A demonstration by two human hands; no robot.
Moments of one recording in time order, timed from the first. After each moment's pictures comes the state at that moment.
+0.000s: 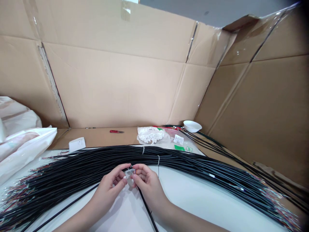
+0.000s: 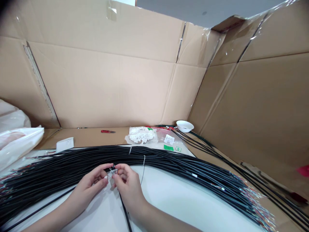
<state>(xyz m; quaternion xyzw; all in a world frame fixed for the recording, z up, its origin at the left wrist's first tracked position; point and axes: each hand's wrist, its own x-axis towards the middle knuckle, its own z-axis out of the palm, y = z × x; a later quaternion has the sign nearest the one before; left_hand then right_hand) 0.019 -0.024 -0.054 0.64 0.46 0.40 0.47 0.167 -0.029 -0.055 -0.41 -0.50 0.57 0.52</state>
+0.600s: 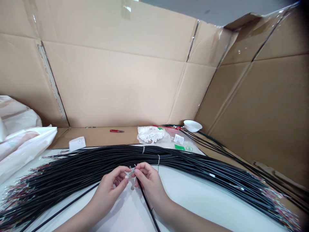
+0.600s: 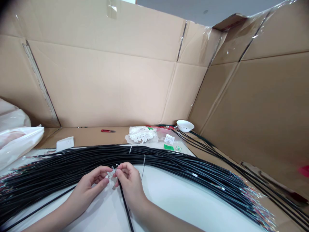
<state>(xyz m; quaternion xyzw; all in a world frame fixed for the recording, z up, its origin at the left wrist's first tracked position) 0.021 -0.027 -0.051 0.68 0.46 0.38 0.42 0.168 -0.025 -0.051 -0.41 -0.45 0.59 0.53</state>
